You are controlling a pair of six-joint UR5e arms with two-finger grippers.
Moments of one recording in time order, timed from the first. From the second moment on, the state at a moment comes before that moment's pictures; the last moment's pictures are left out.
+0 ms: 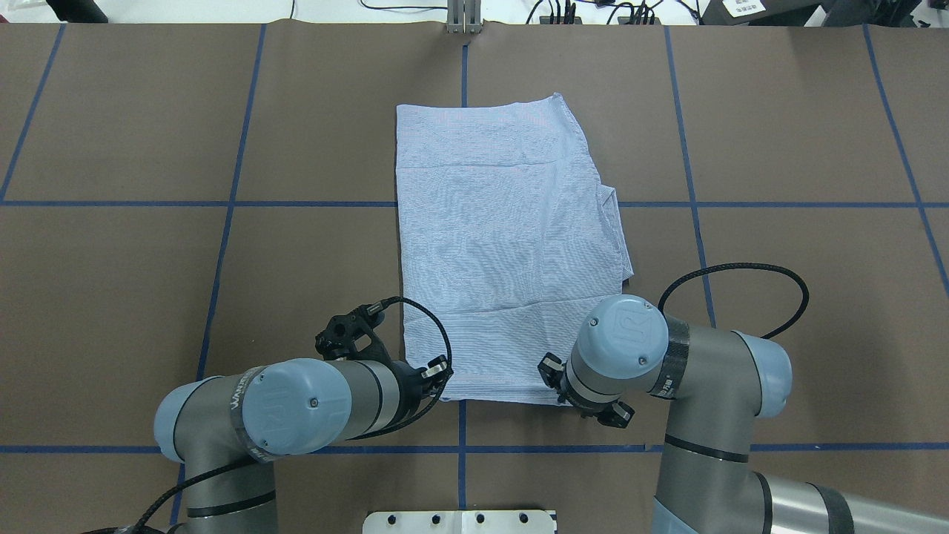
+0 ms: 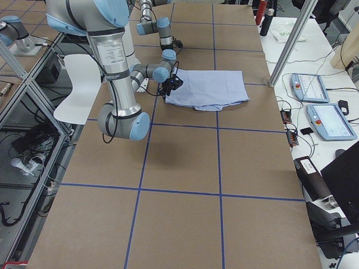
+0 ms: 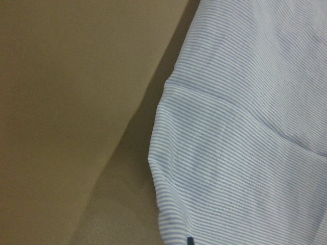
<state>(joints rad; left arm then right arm) -0.23 -2.06 -1.84 -1.95 -1.58 -1.95 0.33 -1.18 1.86 -1.56 1.88 1.98</state>
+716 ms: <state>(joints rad) -0.23 -2.06 -1.84 -1.95 -1.58 -1.95 0.34 -1.18 1.86 -1.56 1.88 2.06</state>
